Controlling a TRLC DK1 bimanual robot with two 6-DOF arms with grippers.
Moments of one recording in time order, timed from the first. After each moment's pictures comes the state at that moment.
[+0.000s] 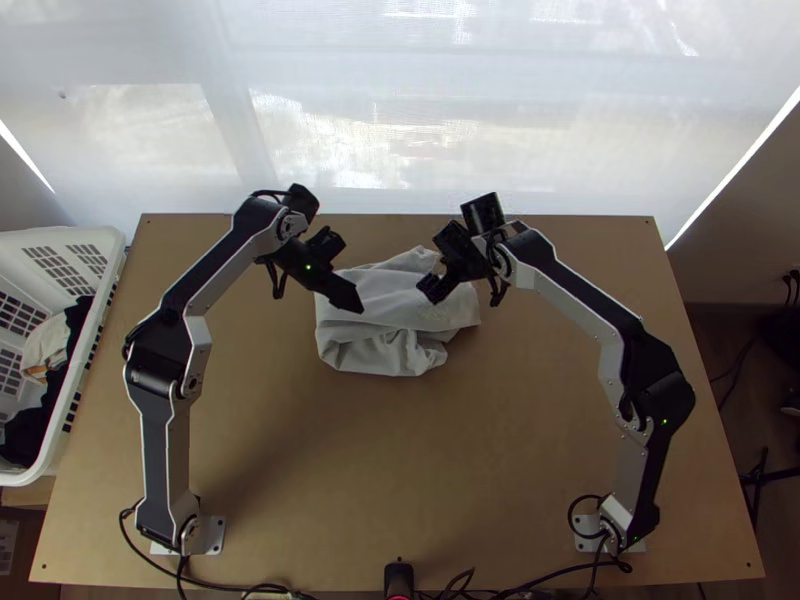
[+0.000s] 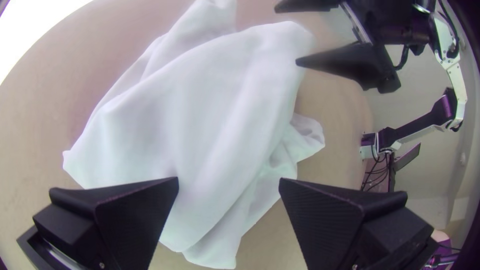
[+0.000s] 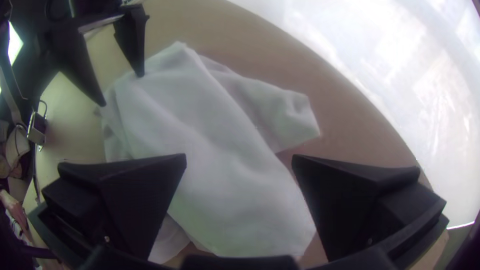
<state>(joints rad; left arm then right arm) -0.33 2.17 2.01 -1.21 0.58 0.36 0.50 2.01 1.70 -0.57 -0.28 -0.29</state>
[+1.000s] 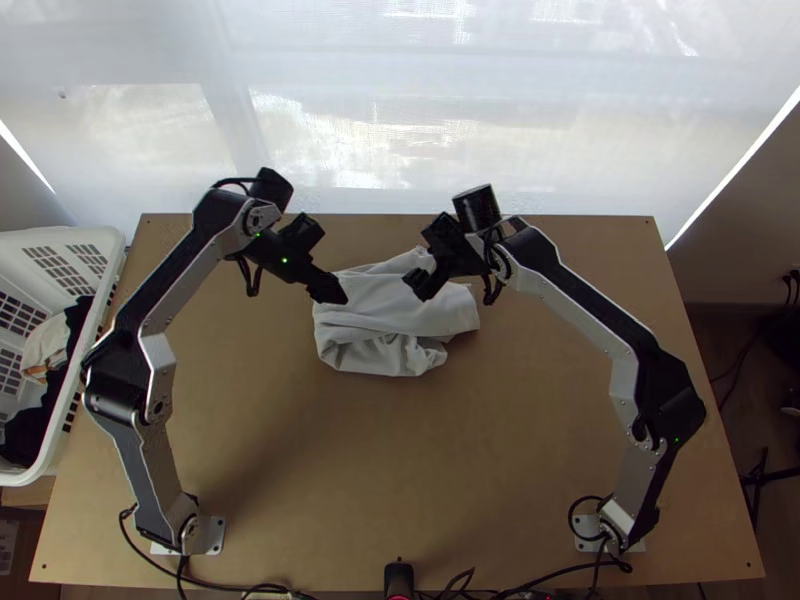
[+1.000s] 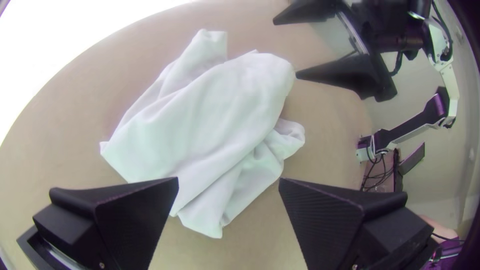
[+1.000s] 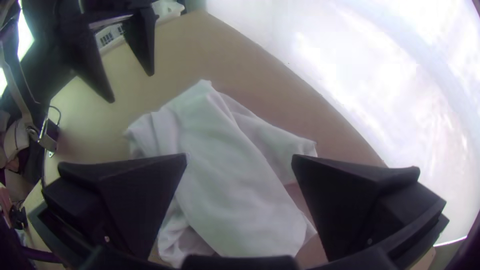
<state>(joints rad) -0.29 1.97 1.94 -1.23 0.54 0.36 0.57 1.92 1.75 -0.59 -0.27 -0.27</state>
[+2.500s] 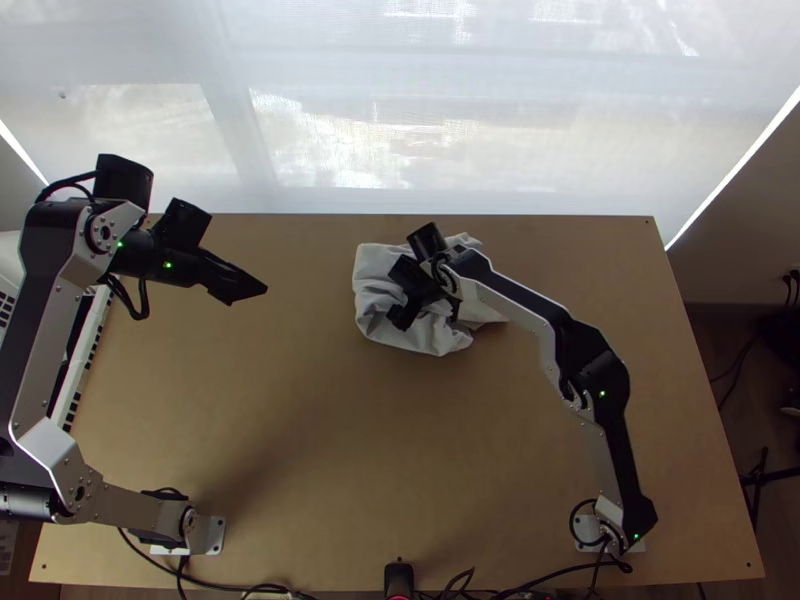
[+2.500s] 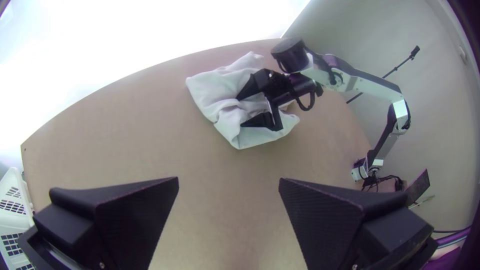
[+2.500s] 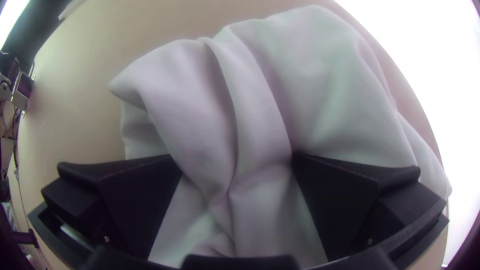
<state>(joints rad) -0.04 1.55 1.81 -1.35 0.55 0.38 0.60 2.28 1.84 -0.60 -0.21 -0.42</state>
